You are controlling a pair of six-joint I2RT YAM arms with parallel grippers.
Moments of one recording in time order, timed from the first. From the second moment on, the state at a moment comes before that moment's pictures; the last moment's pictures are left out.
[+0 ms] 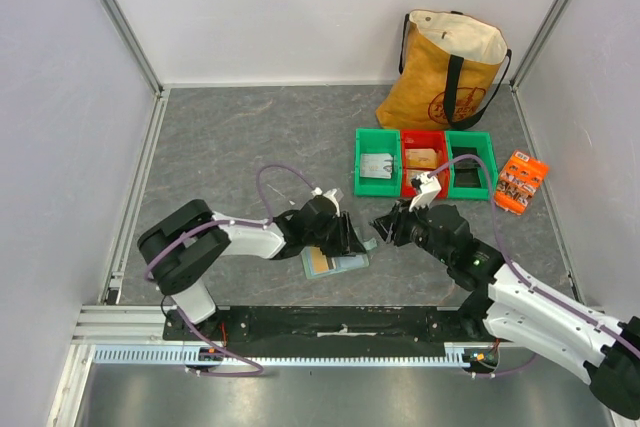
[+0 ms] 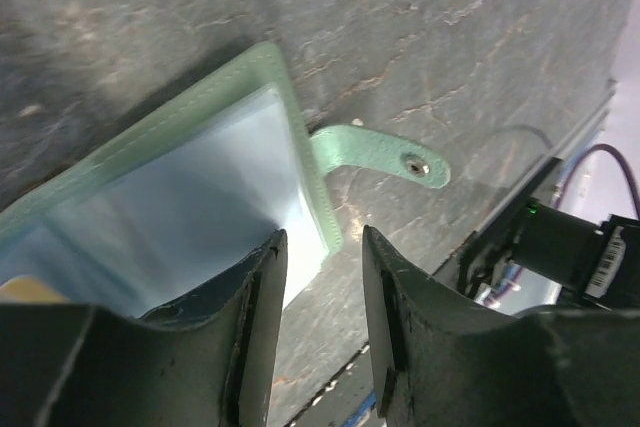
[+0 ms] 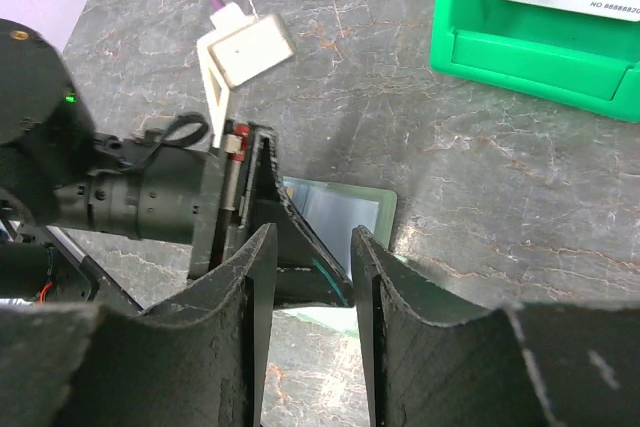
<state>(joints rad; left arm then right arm) -0.94 1.64 0.69 0.26 0.18 -1.00 0.76 0.77 0.40 0.03 0.05 0.54</state>
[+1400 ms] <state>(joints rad) -0.92 1.23 0.44 0.00 -0.11 -0.93 0.74 1.60 0.33 0.70 -0.49 0.80</state>
